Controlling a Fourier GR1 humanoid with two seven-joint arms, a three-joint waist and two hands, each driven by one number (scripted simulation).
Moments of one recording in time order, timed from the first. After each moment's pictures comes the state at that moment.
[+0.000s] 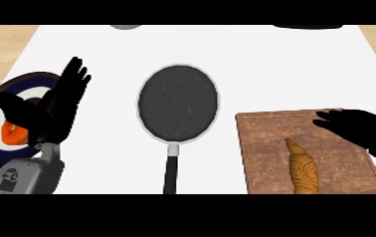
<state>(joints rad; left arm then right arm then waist) -0.19 0.32 -0.07 -1.57 0.27 0.20 0.20 -0.08 -1.08 0.21 -2.03 0.32 0.63 0.18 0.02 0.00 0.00</state>
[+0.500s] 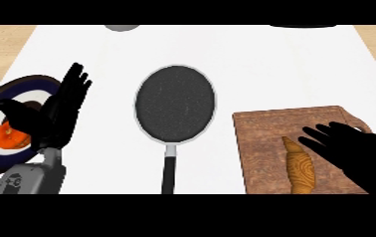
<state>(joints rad) -0.15 0.29 -0.05 -1.57 0.24 0.19 0.18 -0.11 -1.02 0.34 -2.15 0.49 0.78 0.31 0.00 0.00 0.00</state>
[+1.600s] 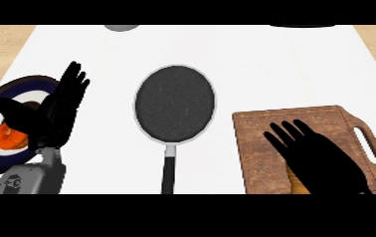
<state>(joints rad) -0.15 0.24 0.00 -1.59 0.18 0.15 0.22 -0.18 -0.64 0.52 -2.07 0.85 0.90 0.47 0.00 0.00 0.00</state>
